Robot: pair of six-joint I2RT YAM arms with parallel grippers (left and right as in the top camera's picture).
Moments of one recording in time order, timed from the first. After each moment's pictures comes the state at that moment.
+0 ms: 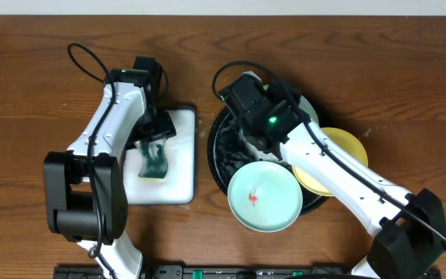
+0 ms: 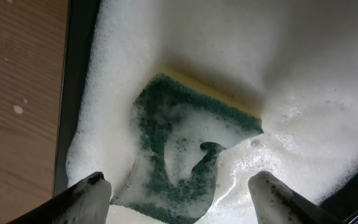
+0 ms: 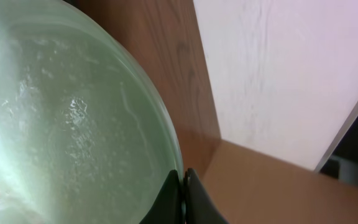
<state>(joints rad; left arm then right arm) -0.10 1.87 1.40 -1.16 -0.08 -0.48 0.73 1.74 1.45 -0.80 0.92 -0.56</state>
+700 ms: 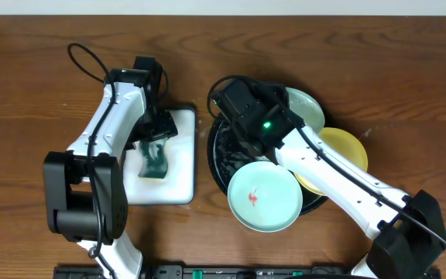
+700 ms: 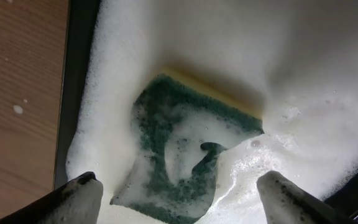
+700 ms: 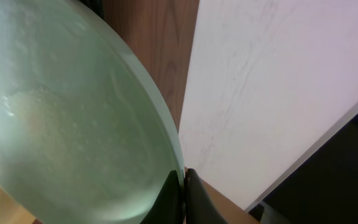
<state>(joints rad) -0.10 1.87 1.40 -1.16 -0.08 -0.48 0.77 1.74 1.45 -0.73 0.92 -0.98</state>
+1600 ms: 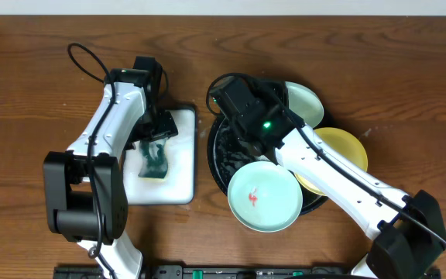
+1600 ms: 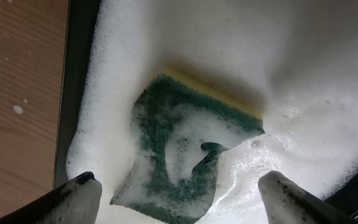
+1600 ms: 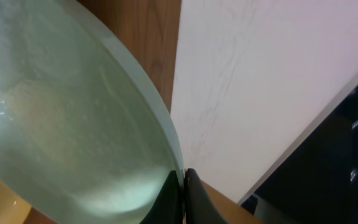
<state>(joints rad) -0.10 1.87 1.40 -1.16 -0.08 -0.48 0.77 1.74 1.45 -0.67 0.96 -1.00</state>
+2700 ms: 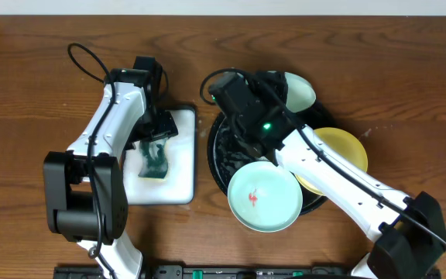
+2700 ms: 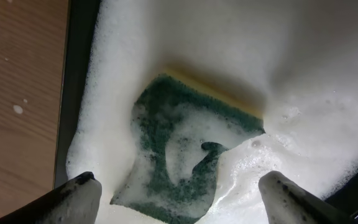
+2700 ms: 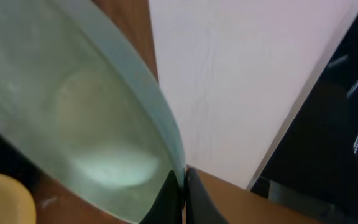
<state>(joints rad) -0.10 1.87 1.40 -1.16 -0.08 -0.48 0.77 1.74 1.45 -0.58 1.02 -0.92</state>
